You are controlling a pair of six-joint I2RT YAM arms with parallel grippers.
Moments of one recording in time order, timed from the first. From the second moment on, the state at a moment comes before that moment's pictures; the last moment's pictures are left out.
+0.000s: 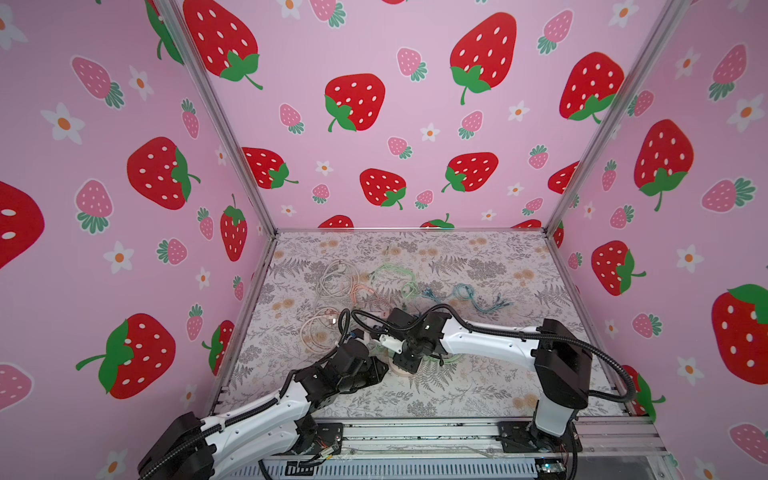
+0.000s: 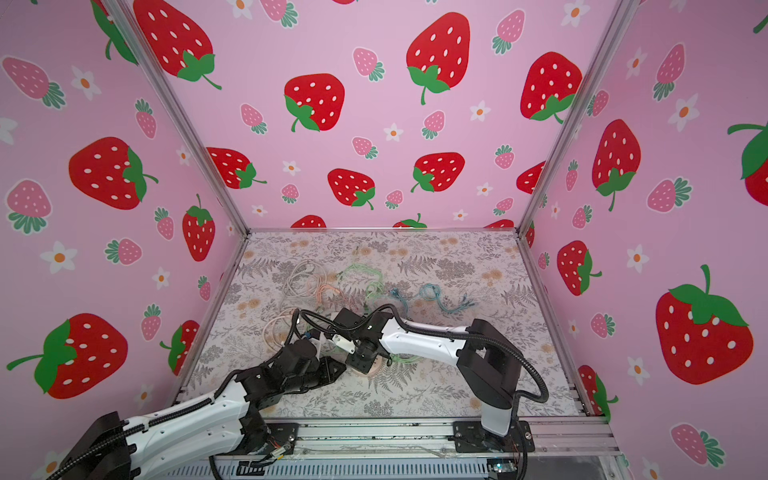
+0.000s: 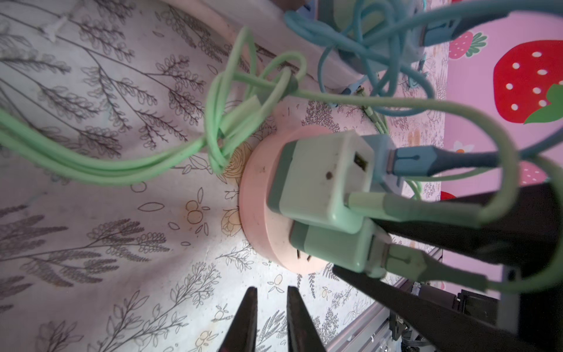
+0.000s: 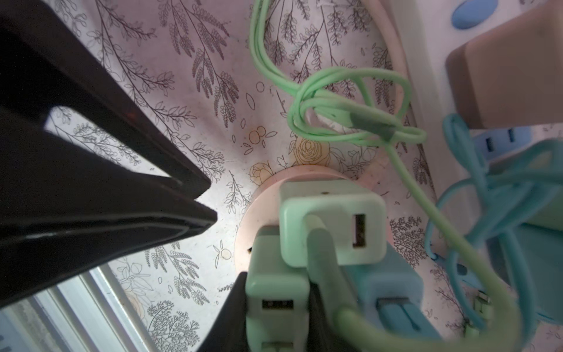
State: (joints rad) left arm -0.81 0.88 0.29 -0.17 0.11 -1.02; right arm 1.21 1.82 1.28 -0.73 -0.02 -0.08
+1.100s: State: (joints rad) left arm -0.69 0.74 0.48 -0.52 0.13 -0.83; right arm 1.17 1.69 1.22 -0.72 -0.18 0.03
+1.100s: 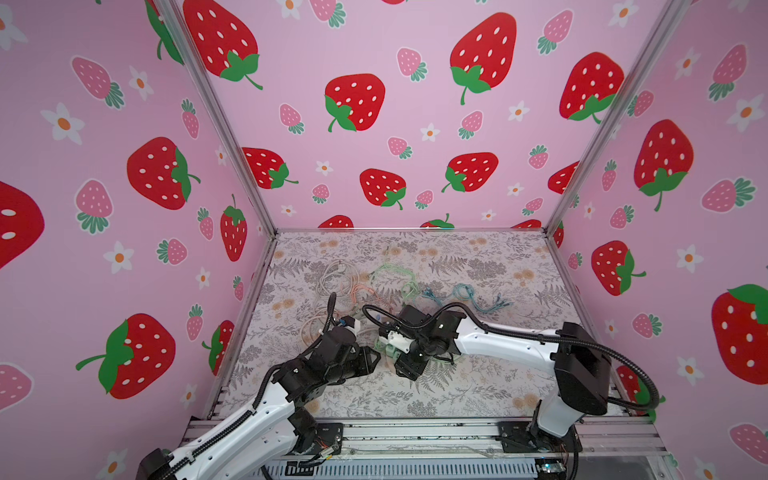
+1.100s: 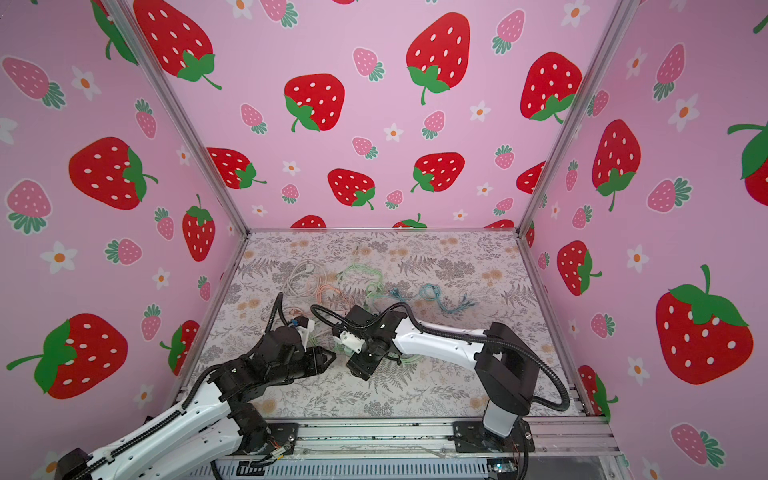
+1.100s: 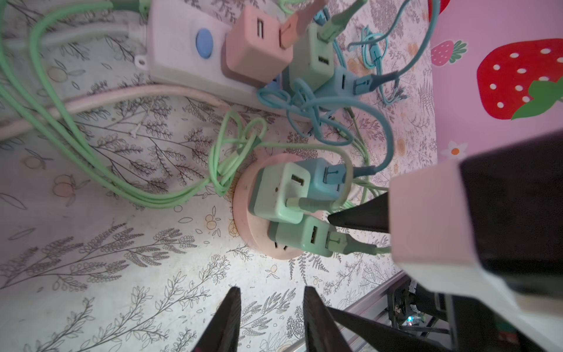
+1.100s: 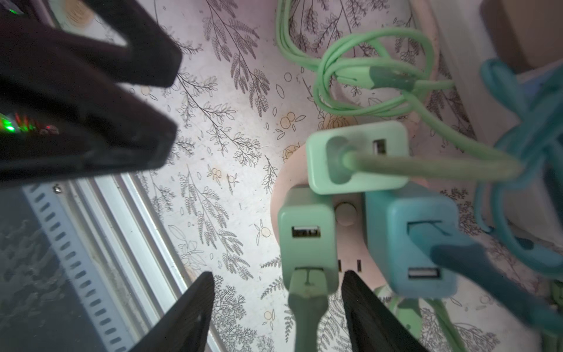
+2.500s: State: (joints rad) left arm -0.05 1.01 0.80 -0.48 0.01 -0.38; right arm 0.72 1.27 1.08 -0.23 -0.26 -0.05
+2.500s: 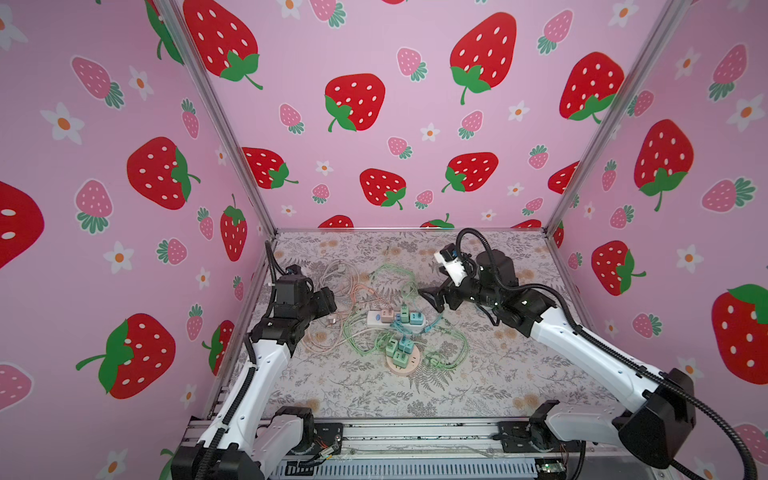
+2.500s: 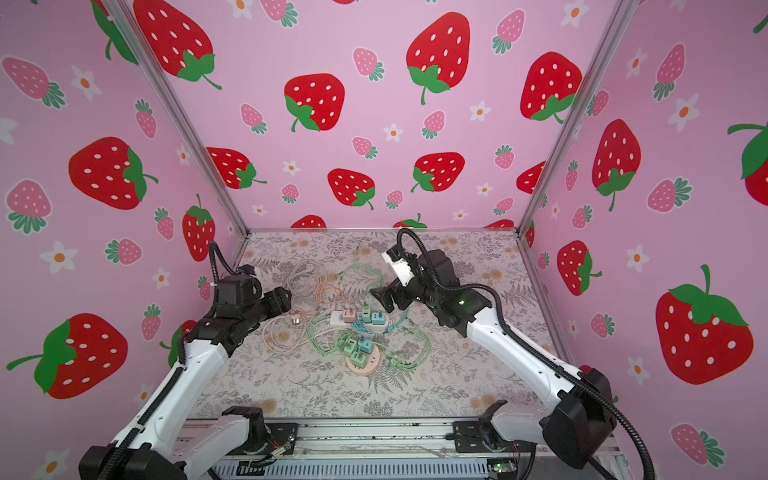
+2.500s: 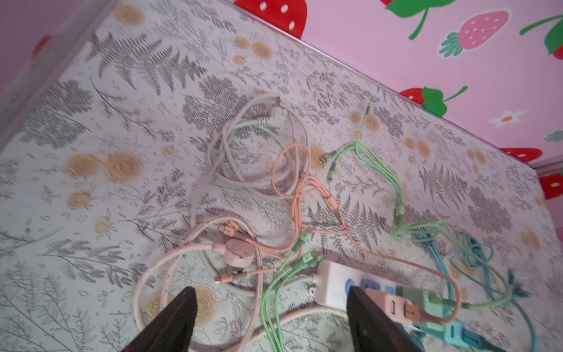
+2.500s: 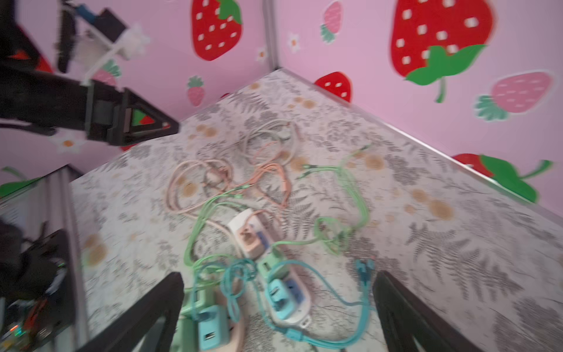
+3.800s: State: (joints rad) left arm 0.03 1.55 0.46 0.61 0.05 -0.06; right arm 0.11 1.58 0.26 1.11 0.18 -0.08
